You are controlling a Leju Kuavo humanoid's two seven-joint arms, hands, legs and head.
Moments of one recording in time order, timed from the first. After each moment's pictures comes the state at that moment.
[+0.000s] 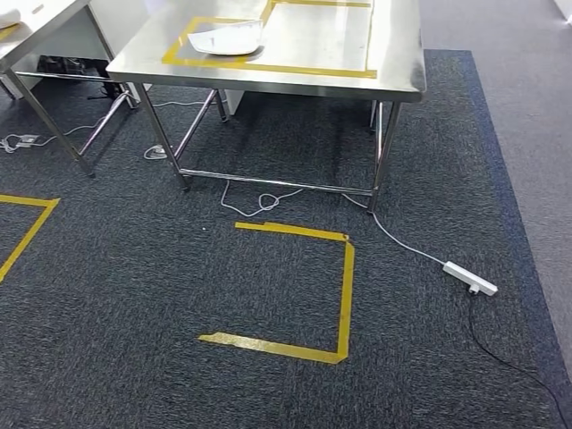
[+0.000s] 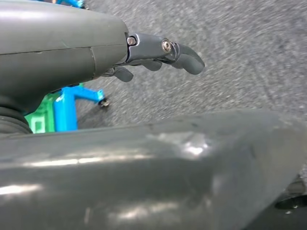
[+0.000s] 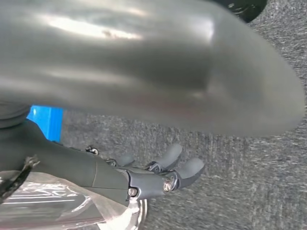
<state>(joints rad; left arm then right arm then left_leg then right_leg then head) 0.21 -0.15 0.10 -0.72 -0.83 0.32 0.13 0.09 -0.29 1.21 -0.86 -1.26 -0.63 -0.10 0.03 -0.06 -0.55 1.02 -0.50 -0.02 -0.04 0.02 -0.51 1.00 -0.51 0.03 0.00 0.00</state>
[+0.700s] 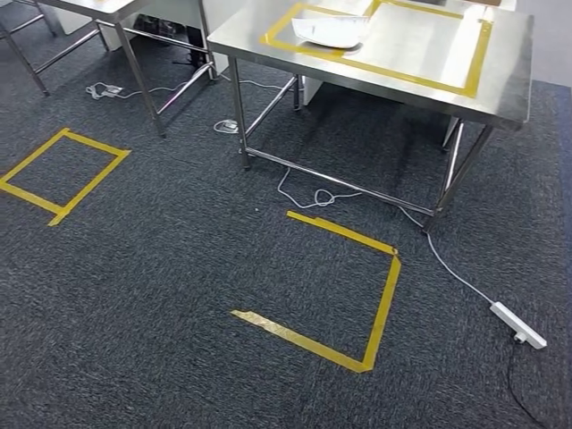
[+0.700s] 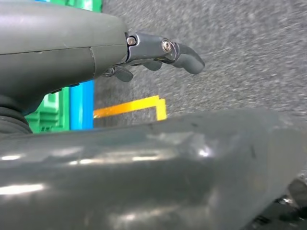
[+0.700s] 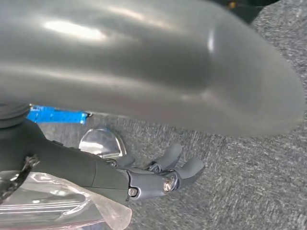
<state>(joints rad) 0.18 -0.14 0.08 -0.64 -0.78 0.35 0.11 0.09 -0.28 1.19 -0.82 -1.19 -0.60 -0.09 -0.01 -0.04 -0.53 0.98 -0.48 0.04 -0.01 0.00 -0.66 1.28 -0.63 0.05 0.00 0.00</state>
